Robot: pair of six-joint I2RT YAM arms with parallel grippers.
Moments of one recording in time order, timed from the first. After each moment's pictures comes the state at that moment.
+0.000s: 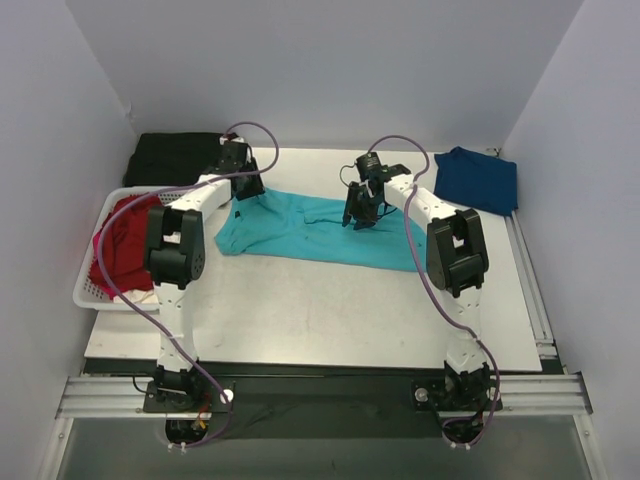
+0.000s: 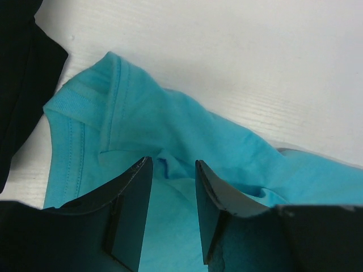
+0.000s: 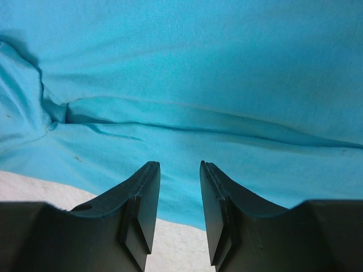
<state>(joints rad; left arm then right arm) -0.20 2.22 1.76 -0.32 -0.02 -0.47 0.39 2.19 1.78 -0.73 -0.11 0.55</state>
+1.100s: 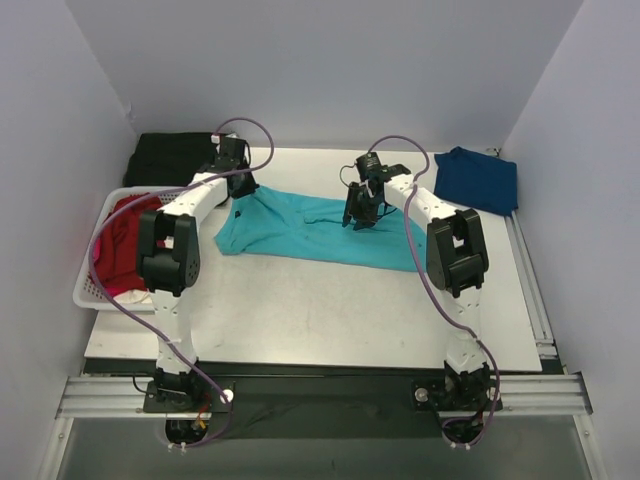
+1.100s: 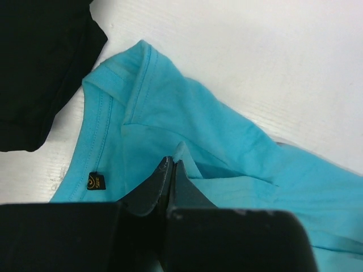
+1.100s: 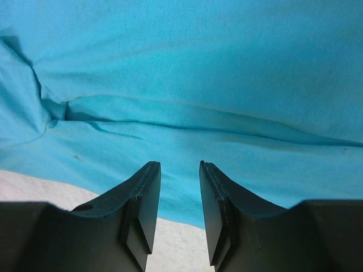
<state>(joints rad) -0.21 2.14 1.72 -0.39 -0.11 -0.53 0.40 2.19 1.78 -0.73 -0.11 0.56</state>
